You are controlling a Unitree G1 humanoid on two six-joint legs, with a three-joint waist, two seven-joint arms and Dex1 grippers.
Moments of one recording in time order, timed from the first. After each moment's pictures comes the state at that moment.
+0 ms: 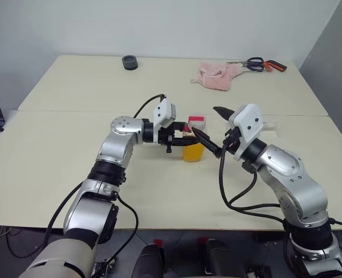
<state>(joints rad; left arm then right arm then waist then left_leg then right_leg) -0.87 0.35 -0.14 0.52 -0.24 0.10 -1.32 -0.41 -0.37 0.12 -0.56 0.27 0.61 0.41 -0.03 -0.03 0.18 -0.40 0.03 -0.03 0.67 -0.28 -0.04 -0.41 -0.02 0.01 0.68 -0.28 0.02</state>
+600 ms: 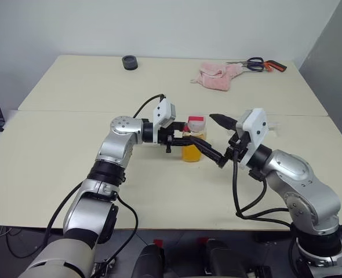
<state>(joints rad) -0.87 0.35 -0.14 0.52 -0.24 0.10 -1.32 -0.37 -0.41 0.05 -0.64 0.45 0.69 0.48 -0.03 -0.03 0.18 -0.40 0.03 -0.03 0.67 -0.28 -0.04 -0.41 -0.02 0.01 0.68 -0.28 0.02</state>
